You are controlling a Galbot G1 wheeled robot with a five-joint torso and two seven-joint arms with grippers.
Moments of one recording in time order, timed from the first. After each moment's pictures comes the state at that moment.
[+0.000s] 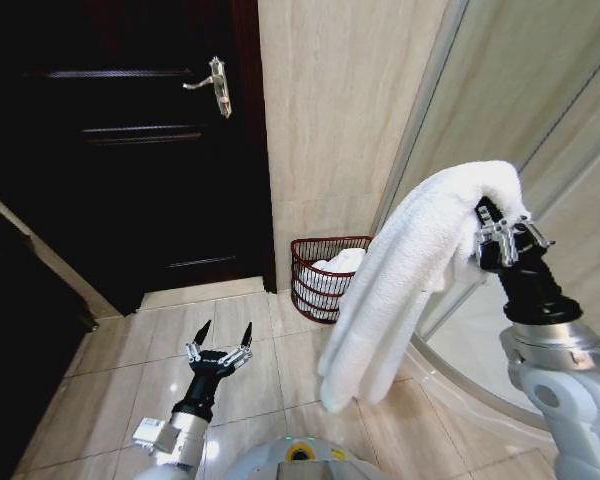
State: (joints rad) left arm 1.94 -1.43 -0.49 -2.42 -0.22 -0.04 0.08; right arm -1.53 1.05 1.06 2.43 0.84 0.25 -0.29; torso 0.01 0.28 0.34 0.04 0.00
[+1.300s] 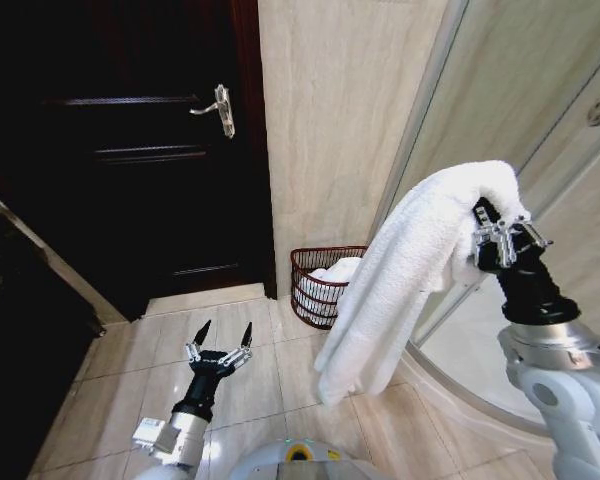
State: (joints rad) left arm 1.94 -1.43 -0.49 -2.42 -0.22 -0.04 0.08; right arm -1.51 1.04 1.04 2.43 0.84 0.26 -0.30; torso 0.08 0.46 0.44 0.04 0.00
